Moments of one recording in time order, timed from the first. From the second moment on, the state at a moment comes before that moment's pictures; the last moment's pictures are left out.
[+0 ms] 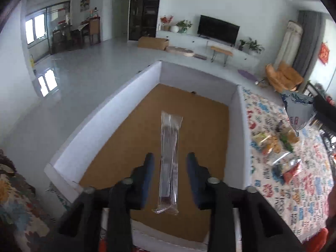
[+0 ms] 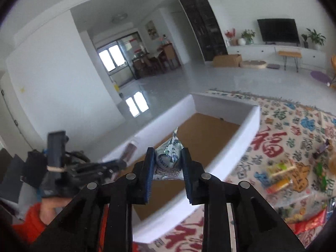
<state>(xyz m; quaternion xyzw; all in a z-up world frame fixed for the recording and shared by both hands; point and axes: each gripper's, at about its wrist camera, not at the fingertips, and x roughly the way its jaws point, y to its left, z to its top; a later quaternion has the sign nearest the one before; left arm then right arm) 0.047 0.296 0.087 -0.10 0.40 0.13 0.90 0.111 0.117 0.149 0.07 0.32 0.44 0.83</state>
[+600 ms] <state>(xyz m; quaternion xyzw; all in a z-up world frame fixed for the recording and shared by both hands) 0.052 0.180 0.057 -0.01 0.33 0.06 0.94 0.100 -0.172 -0.023 0.02 0.43 0.08 0.90</state>
